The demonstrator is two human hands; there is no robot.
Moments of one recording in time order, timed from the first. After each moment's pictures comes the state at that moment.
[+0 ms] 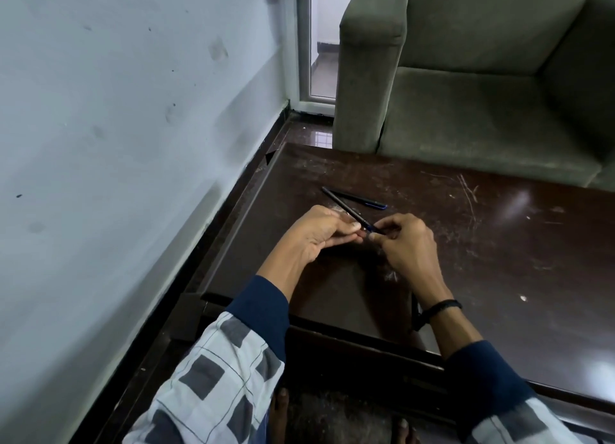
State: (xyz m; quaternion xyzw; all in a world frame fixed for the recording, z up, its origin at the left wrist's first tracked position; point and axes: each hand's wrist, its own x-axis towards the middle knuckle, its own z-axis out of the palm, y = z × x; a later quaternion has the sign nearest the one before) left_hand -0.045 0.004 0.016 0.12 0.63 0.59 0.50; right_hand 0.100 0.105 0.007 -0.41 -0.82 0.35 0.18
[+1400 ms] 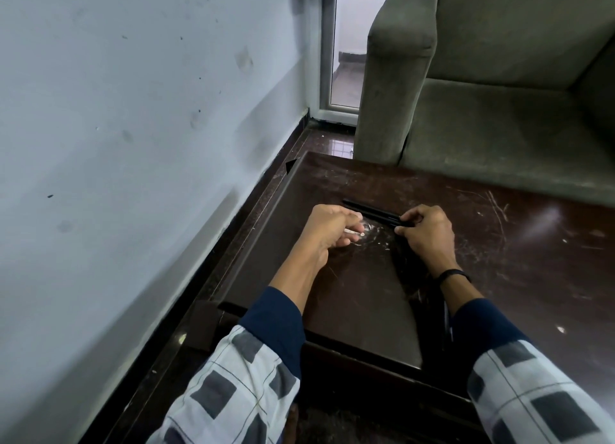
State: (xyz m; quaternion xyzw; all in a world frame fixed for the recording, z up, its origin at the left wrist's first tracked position) left_hand -0.067 -0.003 0.013 0.13 0.72 0.59 0.35; right_hand 0.047 0.165 -0.020 -0.43 -0.82 0.34 0.19
